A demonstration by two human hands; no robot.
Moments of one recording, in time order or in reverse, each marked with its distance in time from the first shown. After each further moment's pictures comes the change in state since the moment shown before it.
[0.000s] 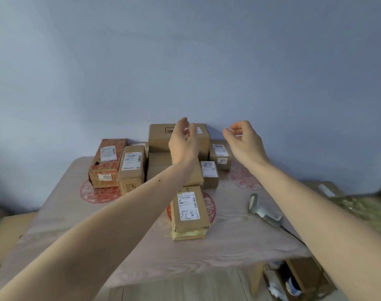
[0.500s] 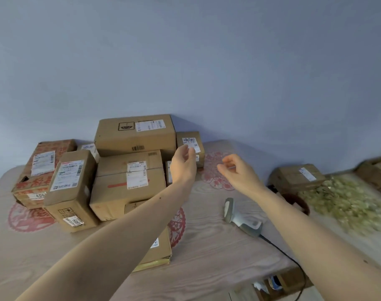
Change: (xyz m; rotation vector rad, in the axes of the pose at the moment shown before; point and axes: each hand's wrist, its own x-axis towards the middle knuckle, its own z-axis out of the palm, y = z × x) left_hand 0.049 -0.131 0.176 0.108 -0.170 -0.288; right_hand 0.088 0.211 -0.018 -0.121 -0.214 0.175
